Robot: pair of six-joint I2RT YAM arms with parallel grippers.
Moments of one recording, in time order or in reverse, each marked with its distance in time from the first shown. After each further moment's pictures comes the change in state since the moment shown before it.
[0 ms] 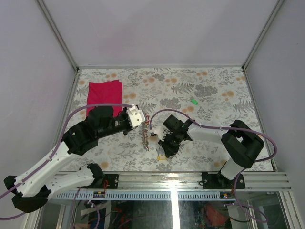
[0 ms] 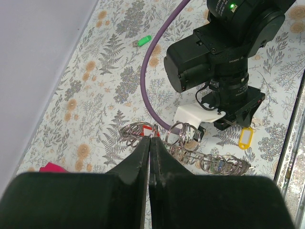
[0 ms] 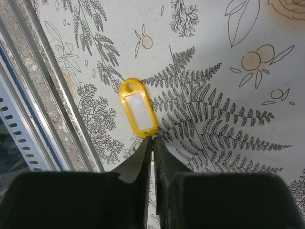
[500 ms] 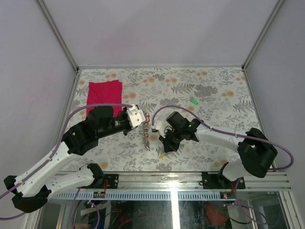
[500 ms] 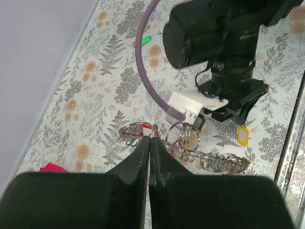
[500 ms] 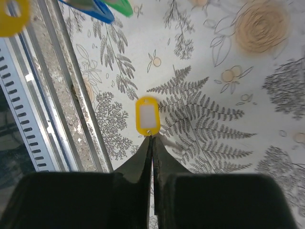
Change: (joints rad) left arm 0.000 0.000 0.000 0.001 0.000 0.000; right arm 0.000 -0.119 0.000 0.002 0.008 -0.002
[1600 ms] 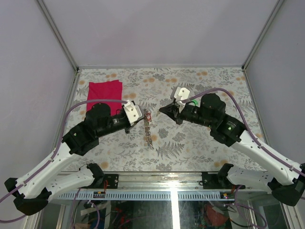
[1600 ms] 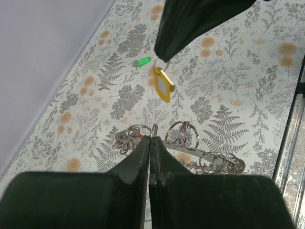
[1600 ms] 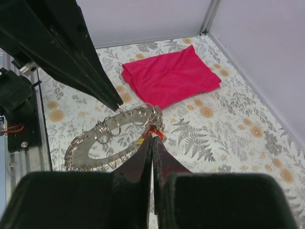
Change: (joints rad) left arm 0.039 -0.019 -0.056 0.140 0.063 -0.097; right arm 0.000 -0.499 0.247 0.243 0.217 0.021
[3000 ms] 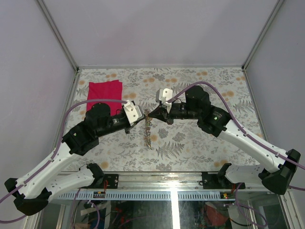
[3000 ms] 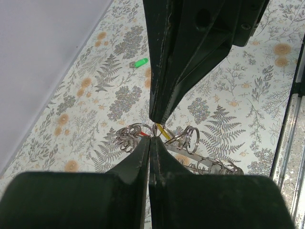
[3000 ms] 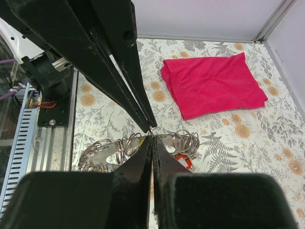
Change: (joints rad) left arm 0.006 0.000 0.000 0.001 0.029 0.000; right arm 0.000 0.191 0.119 -0.035 -0.261 -0.100
